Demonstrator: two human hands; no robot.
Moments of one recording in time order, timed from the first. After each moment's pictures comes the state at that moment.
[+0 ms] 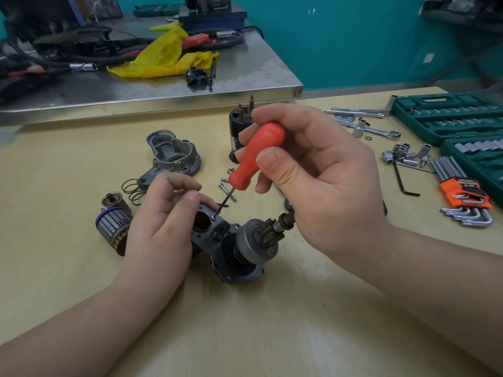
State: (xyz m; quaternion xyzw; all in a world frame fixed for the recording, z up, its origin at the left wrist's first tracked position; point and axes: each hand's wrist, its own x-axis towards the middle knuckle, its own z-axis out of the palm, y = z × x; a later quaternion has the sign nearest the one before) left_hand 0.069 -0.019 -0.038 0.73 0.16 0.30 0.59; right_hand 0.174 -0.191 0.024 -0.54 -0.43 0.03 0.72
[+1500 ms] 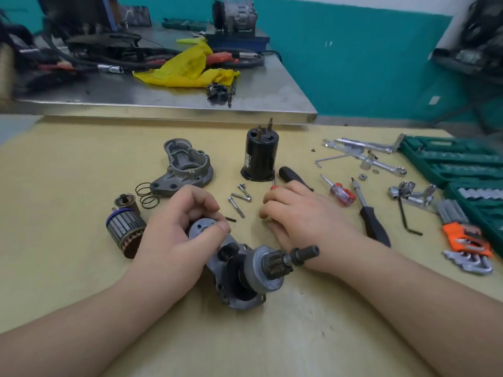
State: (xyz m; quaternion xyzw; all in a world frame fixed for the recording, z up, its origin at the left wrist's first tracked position) left_hand 0.065 -0.023 -0.024 0.76 0.15 0.27 0.58; right_hand 0.242 -0.187 -0.027 -0.81 -0.57 -0.10 0.06
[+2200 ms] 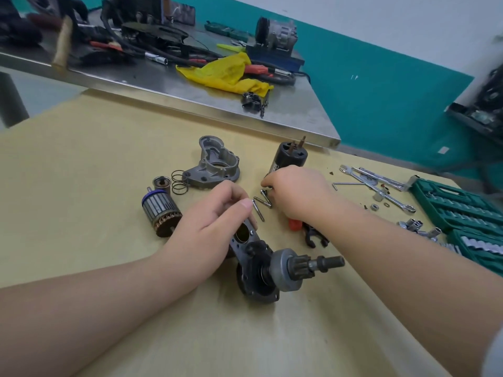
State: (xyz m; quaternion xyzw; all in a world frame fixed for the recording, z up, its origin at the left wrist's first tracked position) left_hand 0.061 -0.022 -0.024 0.74 0.13 0.26 0.61; right_hand 0.274 -0.089 0.000 -0.86 -0.48 -0.09 -0.15
